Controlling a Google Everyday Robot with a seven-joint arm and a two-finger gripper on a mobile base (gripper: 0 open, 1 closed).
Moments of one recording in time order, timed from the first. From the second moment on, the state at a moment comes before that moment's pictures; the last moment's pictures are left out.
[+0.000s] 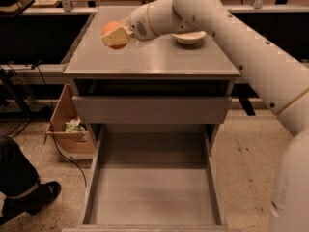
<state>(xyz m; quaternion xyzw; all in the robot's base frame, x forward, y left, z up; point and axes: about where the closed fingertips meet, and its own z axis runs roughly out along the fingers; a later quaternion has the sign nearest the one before) 0.720 0.114 0.957 -0.46 0.70 0.29 0.47</state>
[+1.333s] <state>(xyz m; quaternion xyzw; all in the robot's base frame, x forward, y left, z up) 0.671 0.080 0.891 -0.48 0.73 0.27 0.40</state>
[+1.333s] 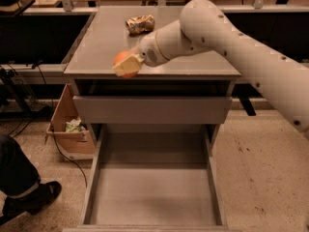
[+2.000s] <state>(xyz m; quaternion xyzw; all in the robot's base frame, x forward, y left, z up) 0.566 -0.030 0.819 -0.52 0.76 0.18 0.35</state>
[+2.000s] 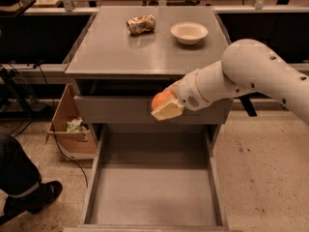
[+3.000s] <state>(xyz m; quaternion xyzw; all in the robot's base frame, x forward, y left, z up) 0.559 -0.041 0.763 -0.50 0.75 0.21 0.37</state>
